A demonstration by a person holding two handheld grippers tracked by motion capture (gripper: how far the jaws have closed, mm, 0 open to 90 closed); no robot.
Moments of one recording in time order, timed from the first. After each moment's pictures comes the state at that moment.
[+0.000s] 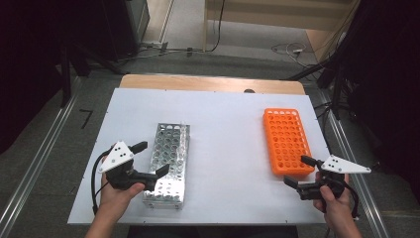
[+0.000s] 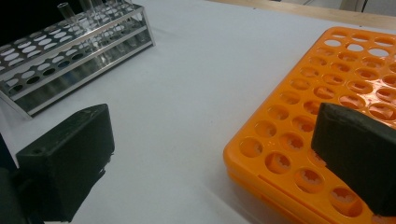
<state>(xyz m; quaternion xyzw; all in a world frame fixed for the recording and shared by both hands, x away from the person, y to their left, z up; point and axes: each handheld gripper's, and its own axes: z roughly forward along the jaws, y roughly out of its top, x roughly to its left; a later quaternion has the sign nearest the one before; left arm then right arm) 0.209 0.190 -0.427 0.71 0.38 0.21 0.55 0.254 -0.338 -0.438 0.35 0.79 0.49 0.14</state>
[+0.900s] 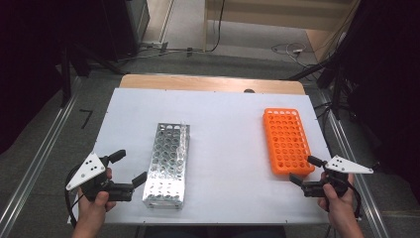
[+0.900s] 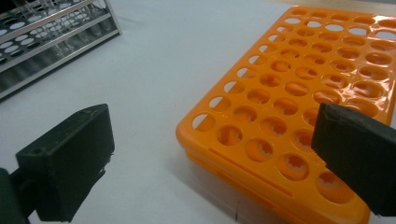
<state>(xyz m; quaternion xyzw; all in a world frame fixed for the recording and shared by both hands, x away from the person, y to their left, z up) 0.185 0.235 -0.447 0.69 0.39 0.22 0.57 0.264 -0.359 -0.457 0.38 0.78 0.48 0.16</state>
